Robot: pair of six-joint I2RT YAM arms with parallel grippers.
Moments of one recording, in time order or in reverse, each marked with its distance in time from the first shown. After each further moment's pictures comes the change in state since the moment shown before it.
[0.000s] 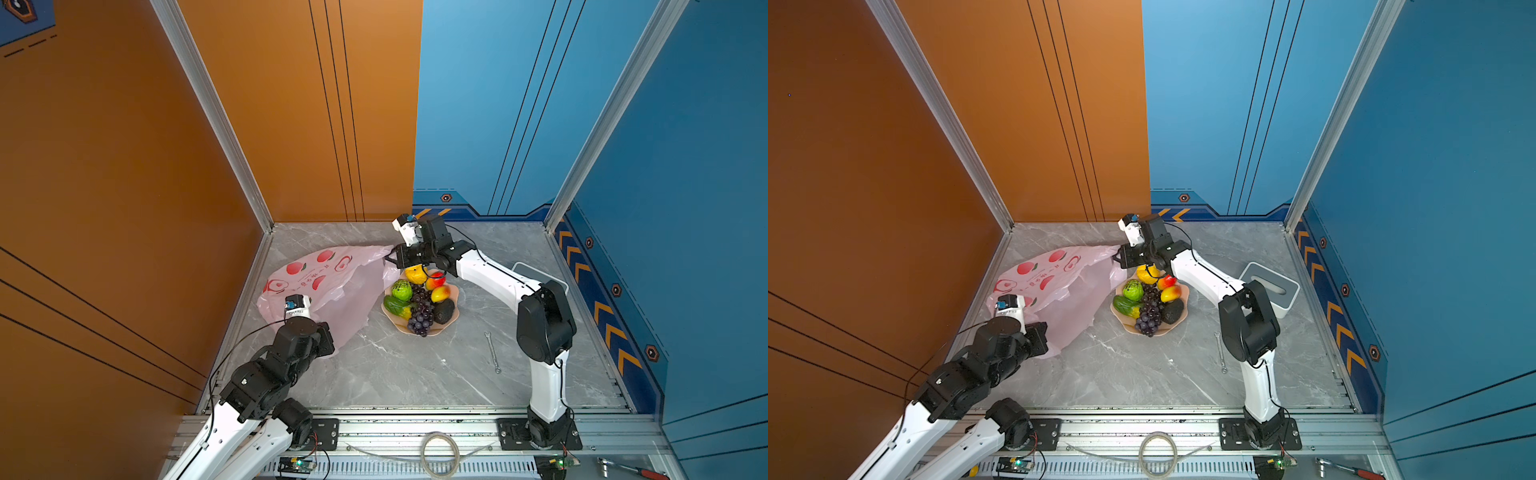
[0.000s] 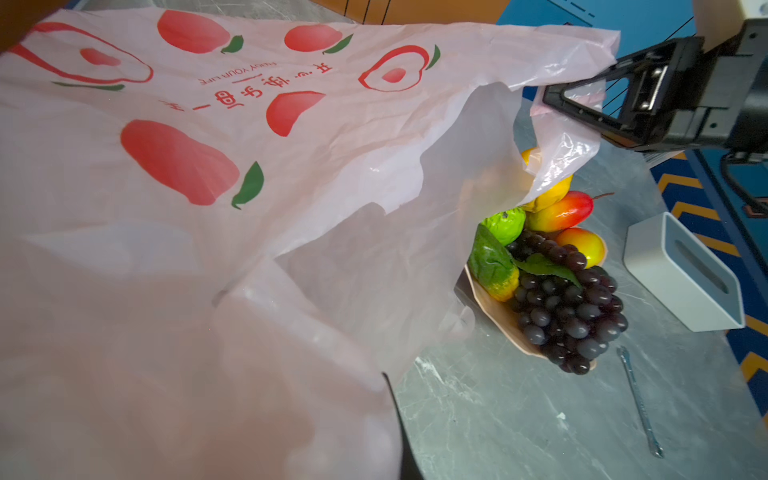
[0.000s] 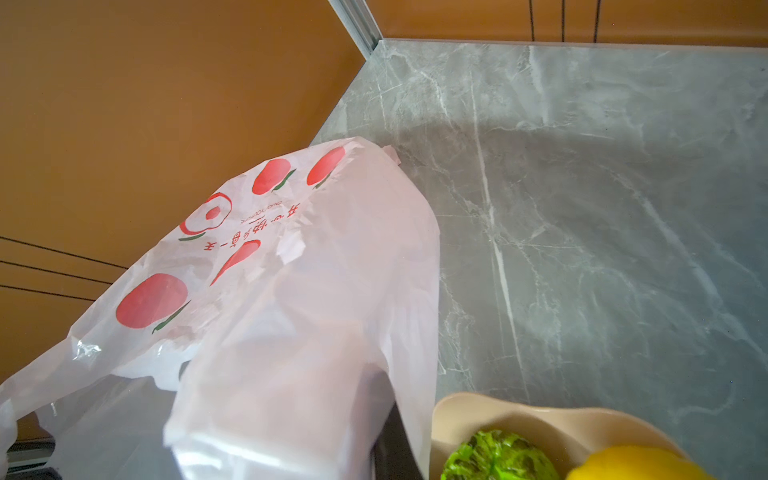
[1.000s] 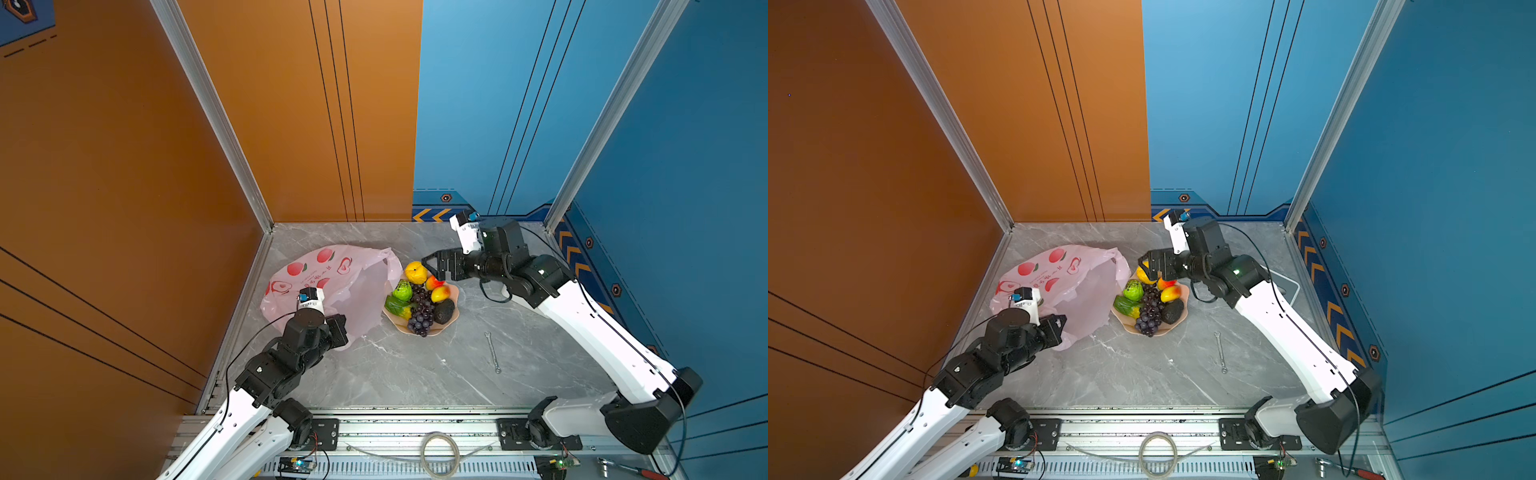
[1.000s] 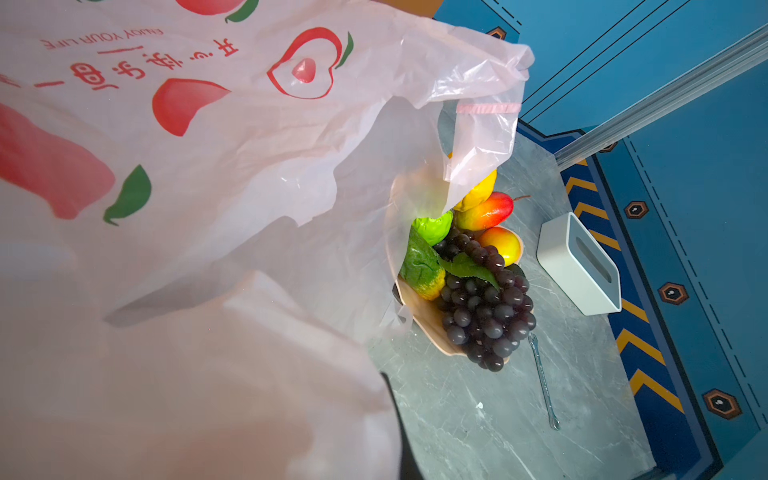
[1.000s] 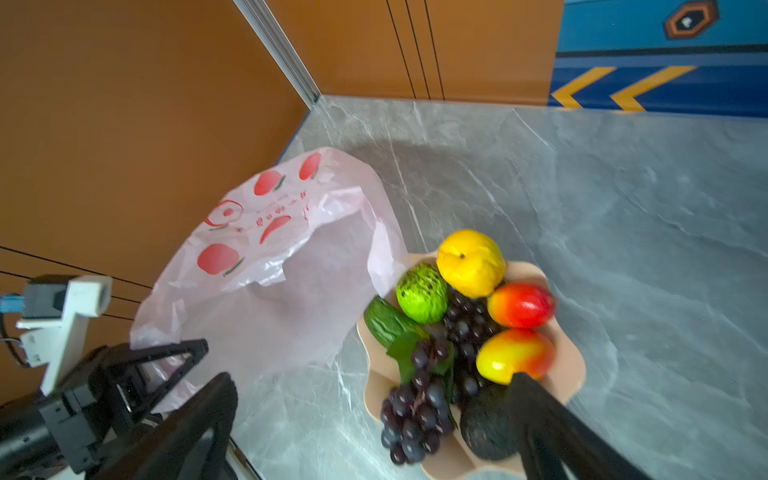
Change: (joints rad) left arm 0.000 0.083 -0.021 0.181 0.150 -0.069; right arm 0.046 -0.681 -0.233 -0.462 0.361 0.025
